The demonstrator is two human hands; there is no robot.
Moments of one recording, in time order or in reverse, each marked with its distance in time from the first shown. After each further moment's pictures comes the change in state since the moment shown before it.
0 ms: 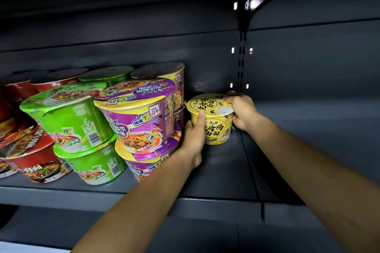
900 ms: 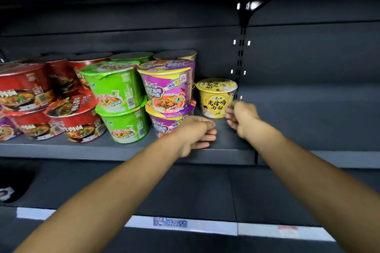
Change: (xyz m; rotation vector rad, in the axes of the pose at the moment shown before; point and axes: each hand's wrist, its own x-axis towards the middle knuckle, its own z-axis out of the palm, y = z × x) left_hand -0.166 0.049 -0.054 0.415 -0.229 -0.141; right_hand -0.149 0.025 0.001 -0.123 0.195 0.082
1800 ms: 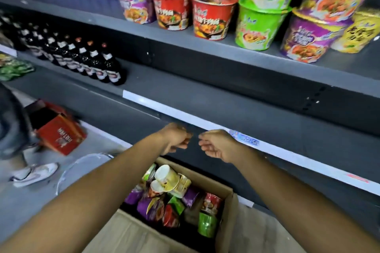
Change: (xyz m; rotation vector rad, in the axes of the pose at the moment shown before) left_hand -0.182 -0.298 -0.222 0.081 0.245 -0.423; right_hand -0.266 0.282 0.166 -0.585 -0.696 0.417
